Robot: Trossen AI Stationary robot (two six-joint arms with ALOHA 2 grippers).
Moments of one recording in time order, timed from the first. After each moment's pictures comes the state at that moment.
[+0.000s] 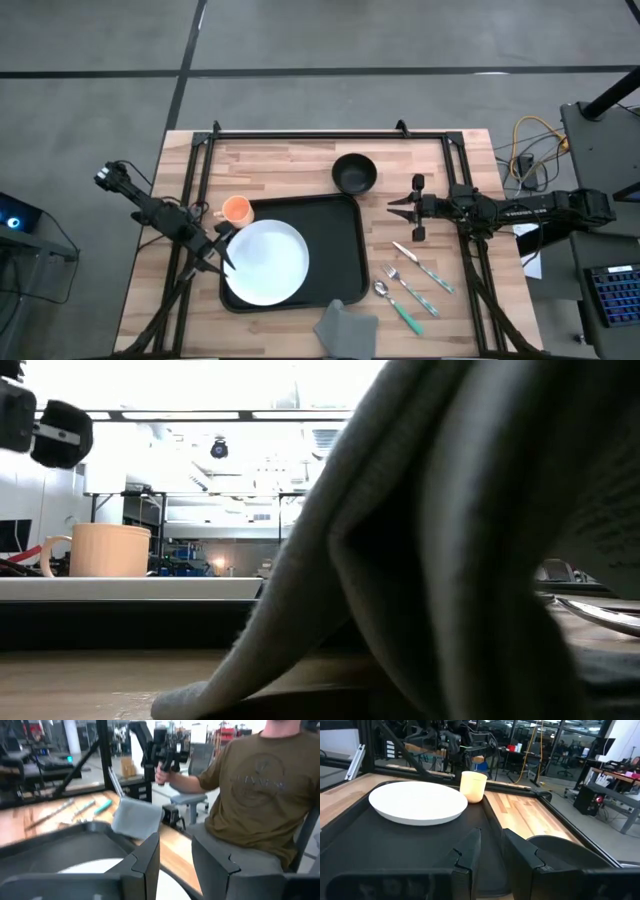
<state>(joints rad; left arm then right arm) -0.59 0.15 0.03 0.03 0.07 -0.01 -0.14 0.71 0.01 0.65 -0.08 -0.15</state>
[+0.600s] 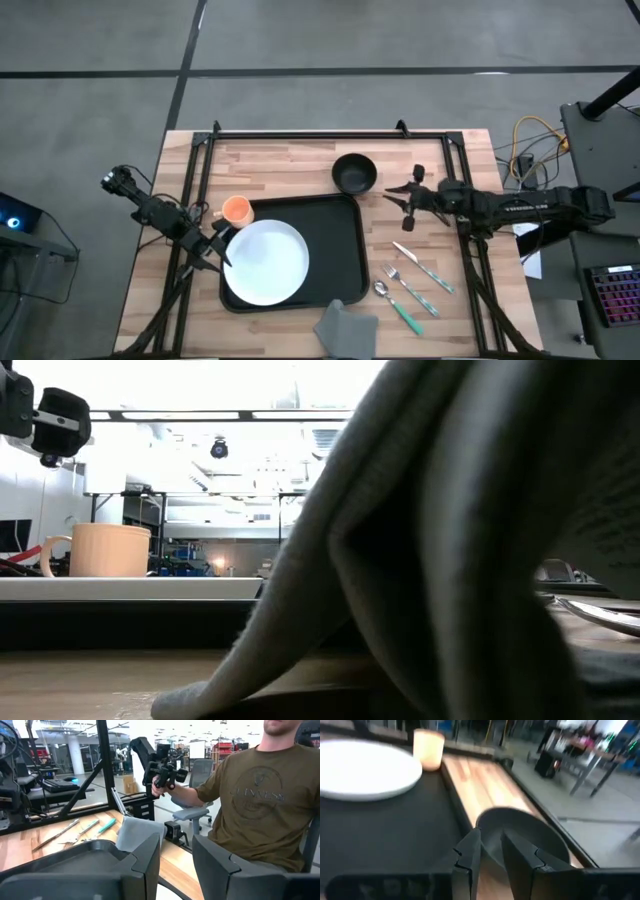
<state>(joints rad) -0.59 0.02 0.02 0.02 0.07 0.03 -0.14 0.78 0.20 0.31 0.16 -0.20</state>
